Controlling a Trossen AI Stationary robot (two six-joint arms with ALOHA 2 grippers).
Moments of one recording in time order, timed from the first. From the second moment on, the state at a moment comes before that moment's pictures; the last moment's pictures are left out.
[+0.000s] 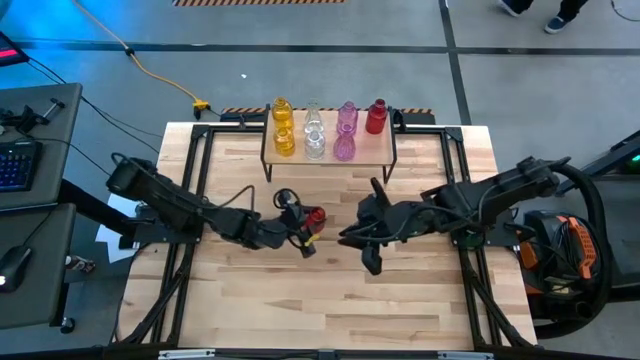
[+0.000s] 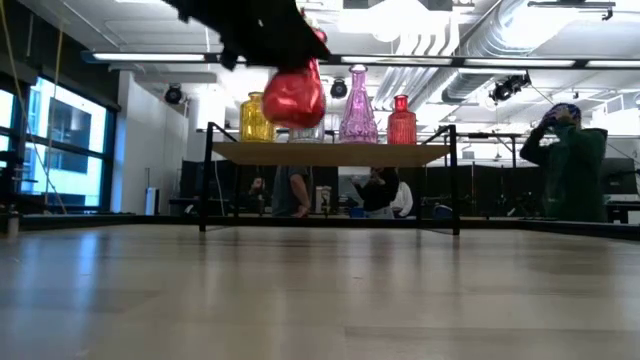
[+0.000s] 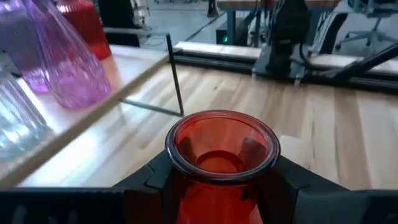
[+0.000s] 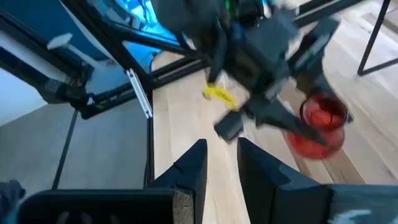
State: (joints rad) left arm -0.33 1.53 0.89 0.25 -0.77 -0.20; right arm 0.38 1.46 1.52 -0.60 0.24 0.60
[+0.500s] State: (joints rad) left arm -0.31 1.78 0.89 0.52 -0.76 -0.26; right arm 0.40 1.46 1.52 -0.66 0.25 0.65
